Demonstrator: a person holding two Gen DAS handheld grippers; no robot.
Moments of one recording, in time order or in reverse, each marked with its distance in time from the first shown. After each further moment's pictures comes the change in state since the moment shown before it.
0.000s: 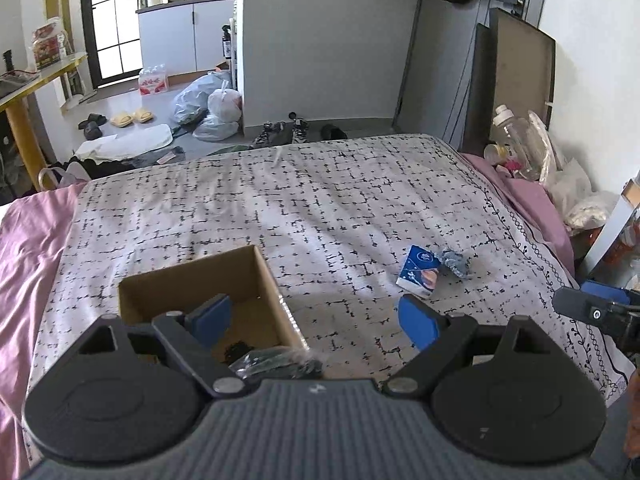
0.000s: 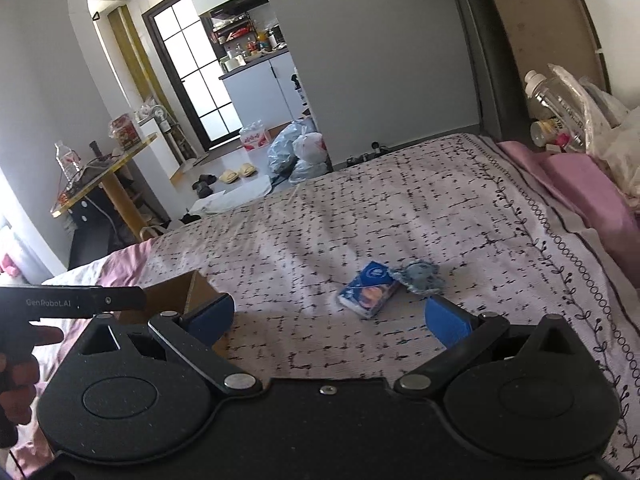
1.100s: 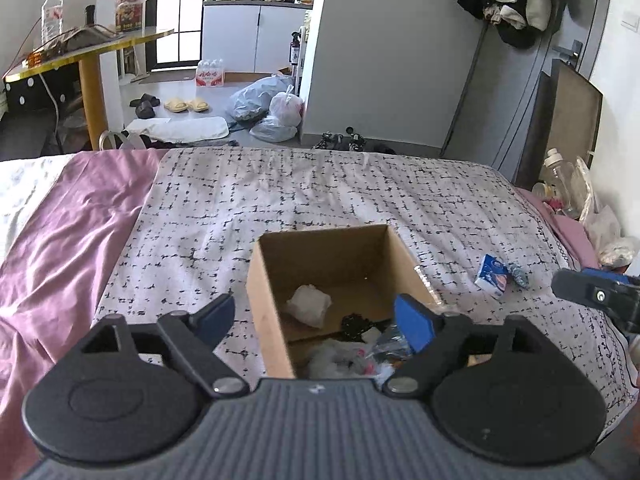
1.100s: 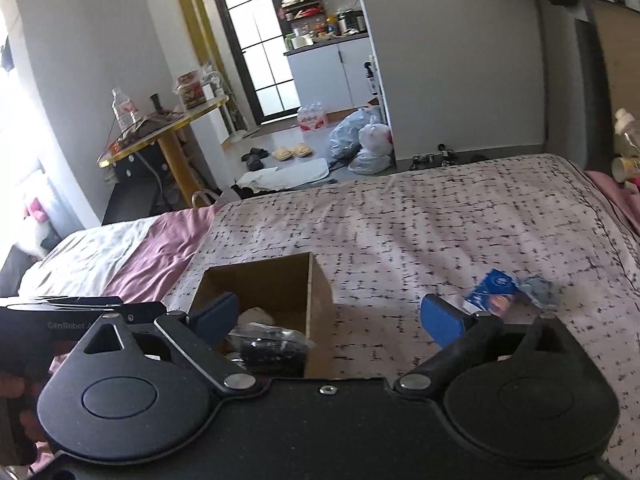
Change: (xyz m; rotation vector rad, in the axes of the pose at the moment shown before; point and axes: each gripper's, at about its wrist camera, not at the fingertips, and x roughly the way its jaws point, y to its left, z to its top) left arm -0.045 0.119 -0.051 -0.157 -0.065 0.061; right arm 0.021 0.131 -0.007 -0.148 0.037 0.099
